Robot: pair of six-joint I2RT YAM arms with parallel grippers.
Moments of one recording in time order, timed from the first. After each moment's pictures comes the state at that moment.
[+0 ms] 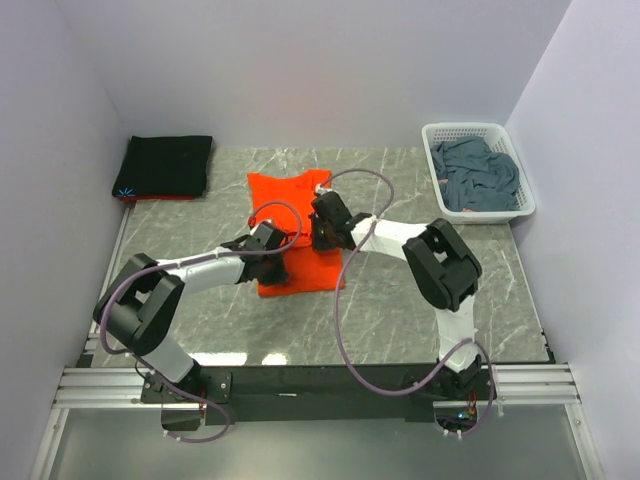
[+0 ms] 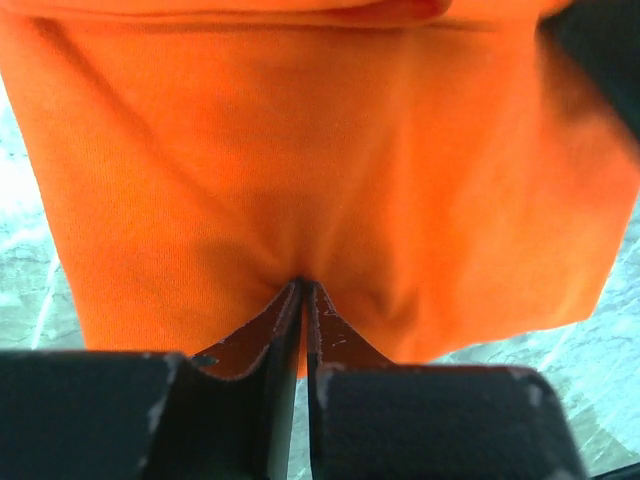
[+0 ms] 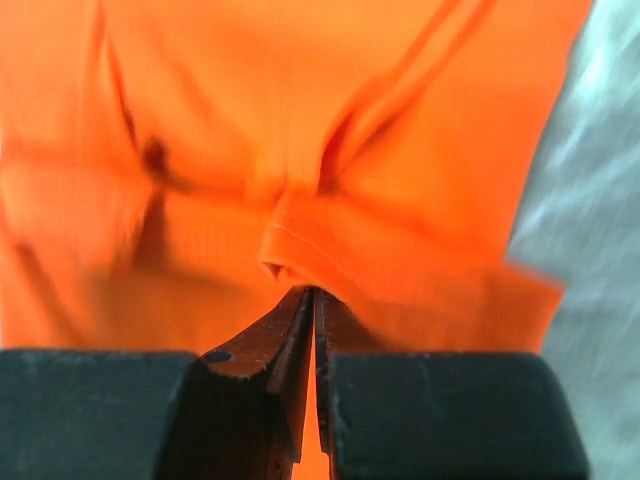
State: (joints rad) left arm -0.61 1.60 0.82 -0.25 -0.06 -0.83; right arm 0.68 1.99 1.28 -0.15 0.04 0.50
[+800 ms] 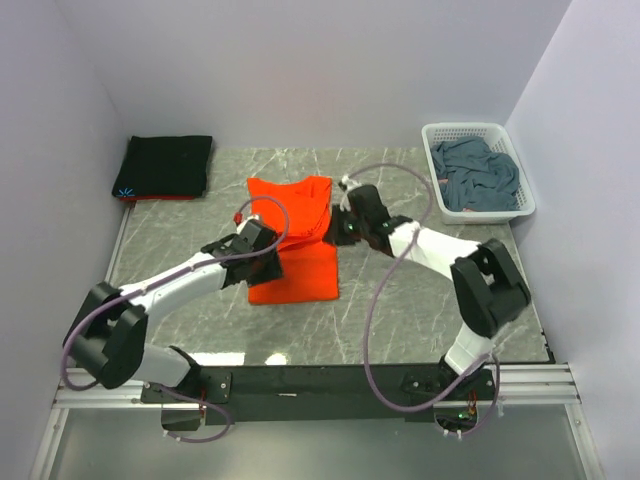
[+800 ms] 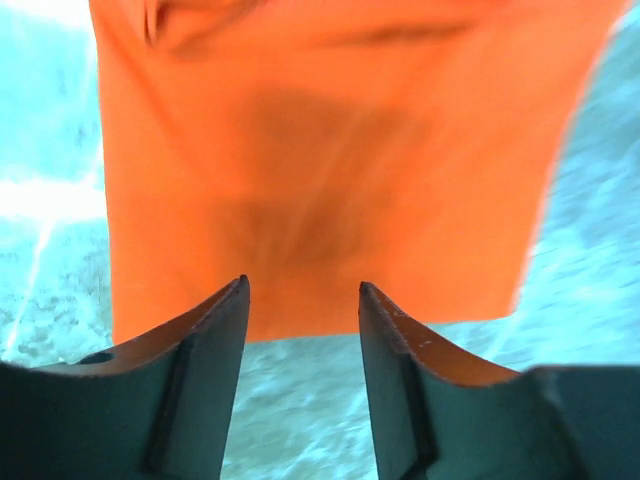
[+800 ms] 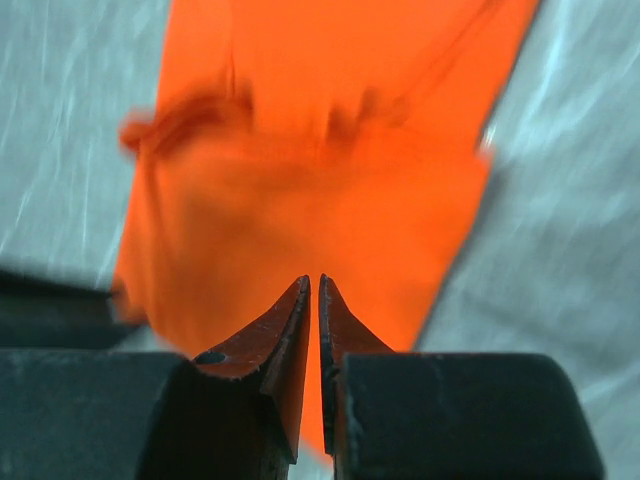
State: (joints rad) left arm -0.61 1.39 0.82 -0.43 -0.12 -0.84; right arm 0.57 1.71 1.10 -0.07 -0.19 0.47
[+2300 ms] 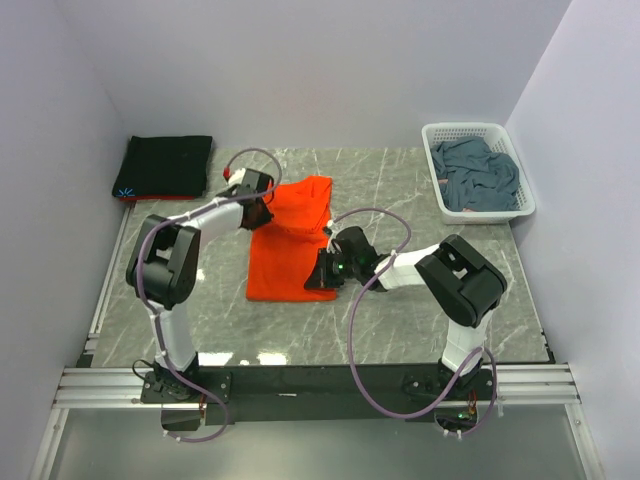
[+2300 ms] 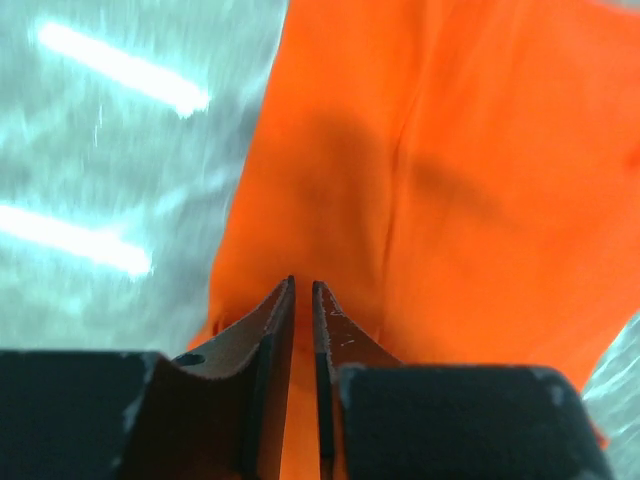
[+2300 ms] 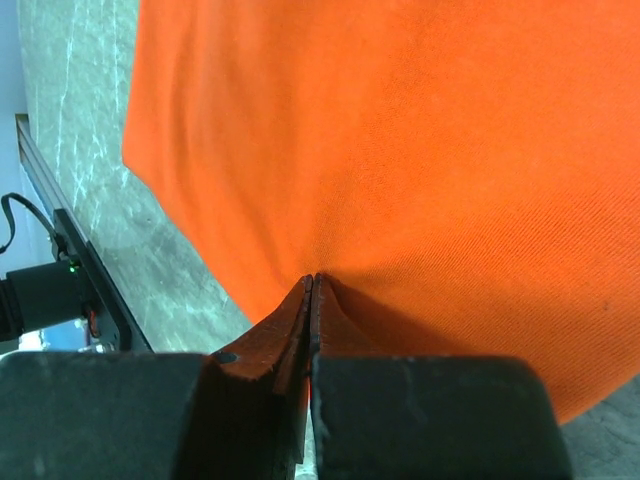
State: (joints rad) left arm -0.38 1.89 1.24 -0.30 -0.29 -0.82; right arm 0.69 1.83 0.79 0.35 -0.44 0.68
